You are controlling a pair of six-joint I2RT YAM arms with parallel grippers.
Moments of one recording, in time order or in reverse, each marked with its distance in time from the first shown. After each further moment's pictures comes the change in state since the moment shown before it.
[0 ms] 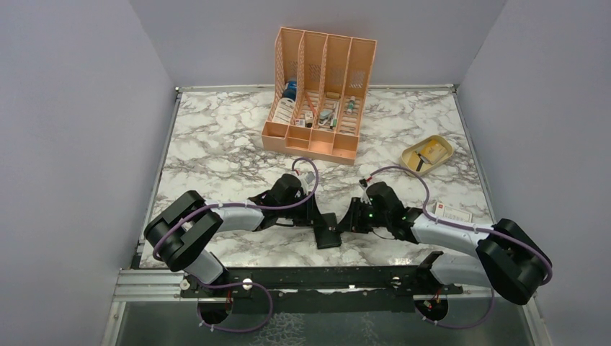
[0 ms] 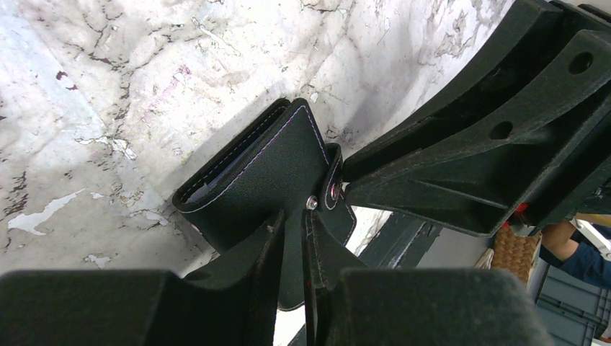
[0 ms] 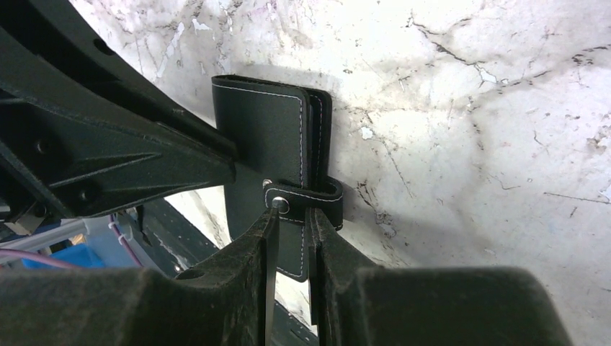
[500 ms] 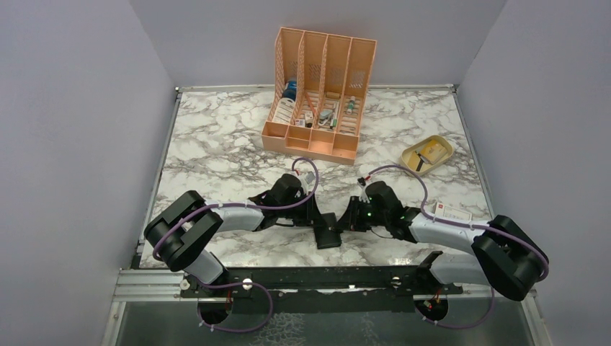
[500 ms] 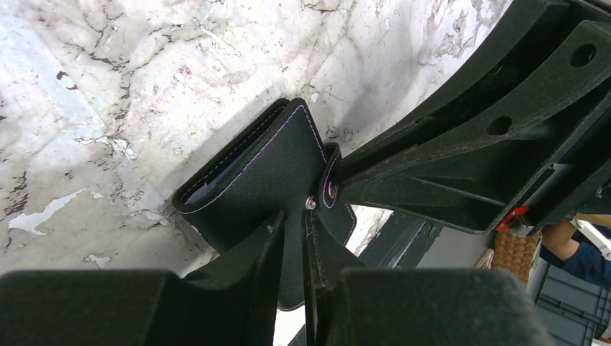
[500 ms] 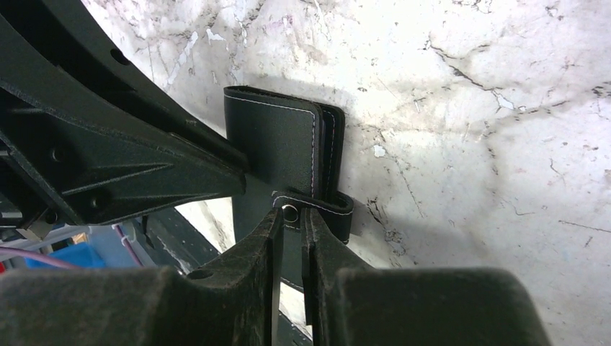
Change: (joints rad) left arm 0.000 0.000 0.000 0.000 0.000 0.000; right arm 0.000 0.037 0.000 0.064 -0.010 -0.009
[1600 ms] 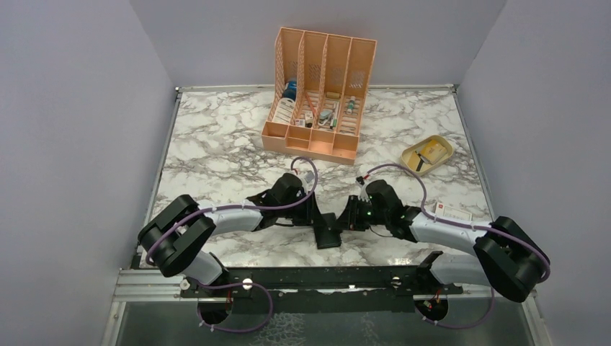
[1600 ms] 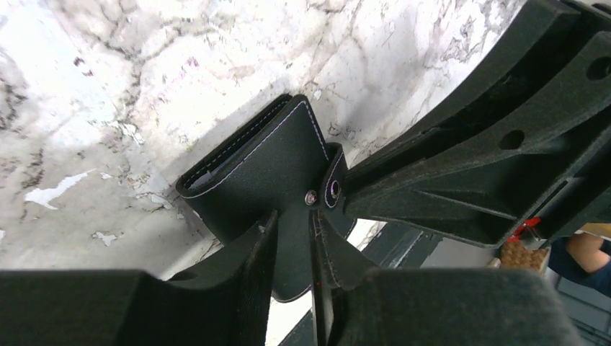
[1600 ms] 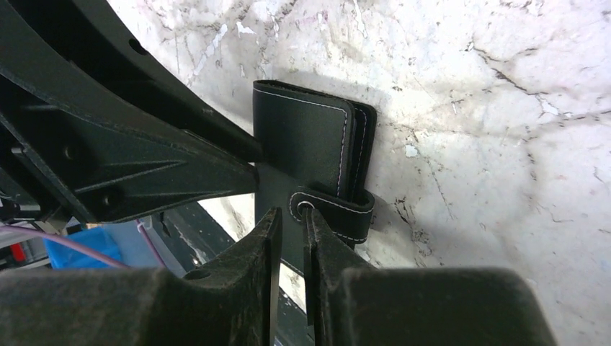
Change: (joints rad) left arm -0.015 -0.033 0.006 -0.078 -0.047 -0.007; right arm 0.000 0.016 0.008 0.034 -0.061 0.008
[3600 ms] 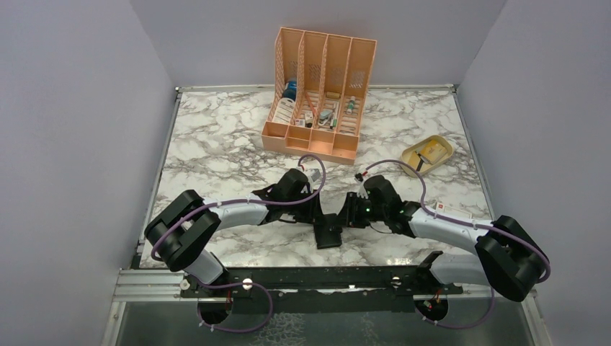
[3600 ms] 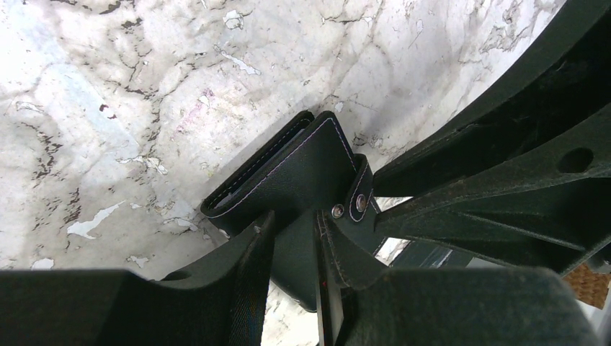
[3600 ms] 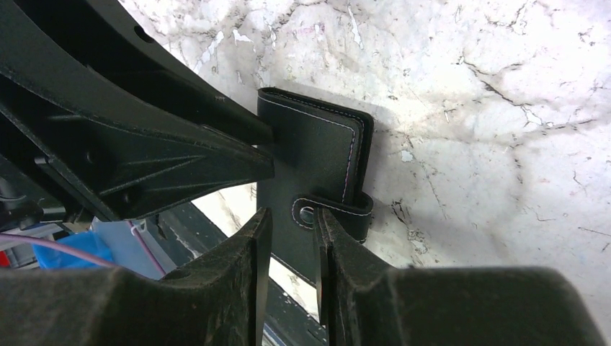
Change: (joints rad) left arm -0.004 0.036 0.107 -0.133 -0.047 0.158; right arm -0.006 -0.017 0.071 -0.130 0.025 -0.035
